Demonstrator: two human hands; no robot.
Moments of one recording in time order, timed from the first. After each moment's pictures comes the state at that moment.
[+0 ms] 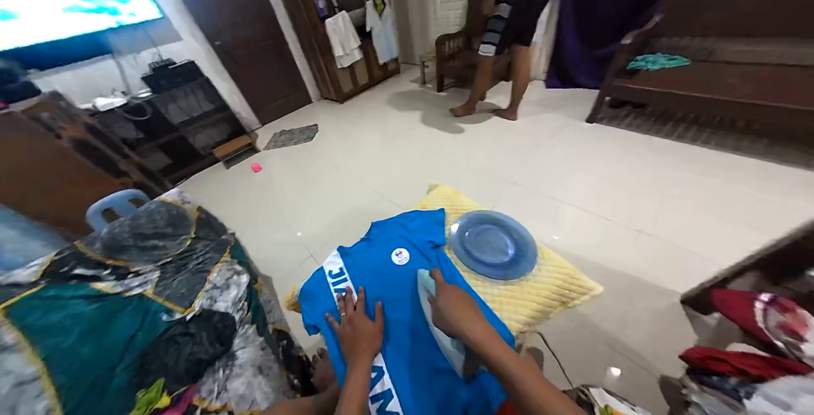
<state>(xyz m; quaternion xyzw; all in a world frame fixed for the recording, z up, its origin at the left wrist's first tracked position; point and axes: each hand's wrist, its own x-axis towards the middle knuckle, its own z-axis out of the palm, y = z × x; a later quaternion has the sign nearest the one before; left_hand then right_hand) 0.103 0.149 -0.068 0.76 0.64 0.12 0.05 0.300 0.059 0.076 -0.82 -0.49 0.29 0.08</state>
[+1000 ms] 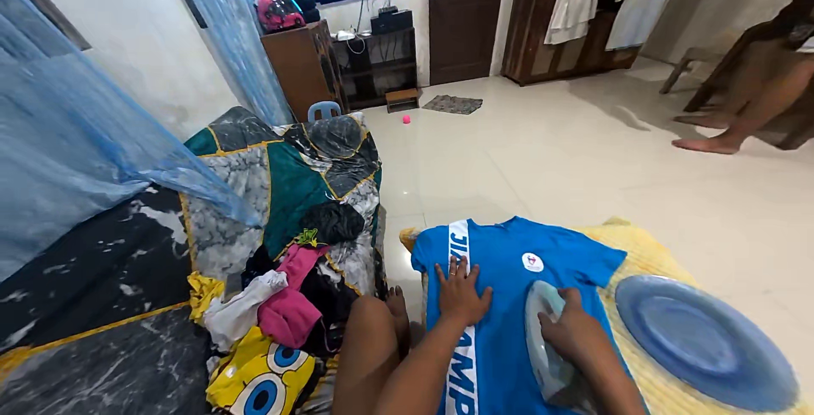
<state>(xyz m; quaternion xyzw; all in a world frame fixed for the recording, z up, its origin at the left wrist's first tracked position) 0.104 0.150 -0.053 0.74 0.64 0.12 0.16 0.290 0.082 0.063 -0.80 -0.55 0.24 0.10</state>
